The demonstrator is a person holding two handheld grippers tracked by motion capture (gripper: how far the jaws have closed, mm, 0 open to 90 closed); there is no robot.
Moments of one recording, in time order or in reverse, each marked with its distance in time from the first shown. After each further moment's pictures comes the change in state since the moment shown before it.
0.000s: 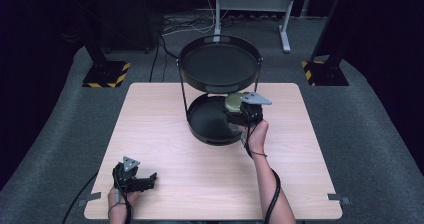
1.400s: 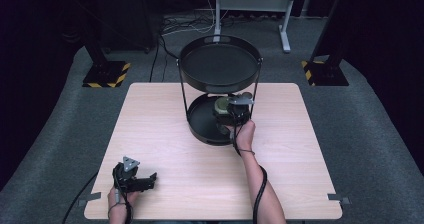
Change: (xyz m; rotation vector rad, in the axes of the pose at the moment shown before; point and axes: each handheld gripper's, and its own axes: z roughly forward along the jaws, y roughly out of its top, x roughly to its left) left arm 0.000 0.000 0.000 -0.001 -0.001 0.001; right arm 0.012 -0.028 0.058 0.082 0.015 0.009
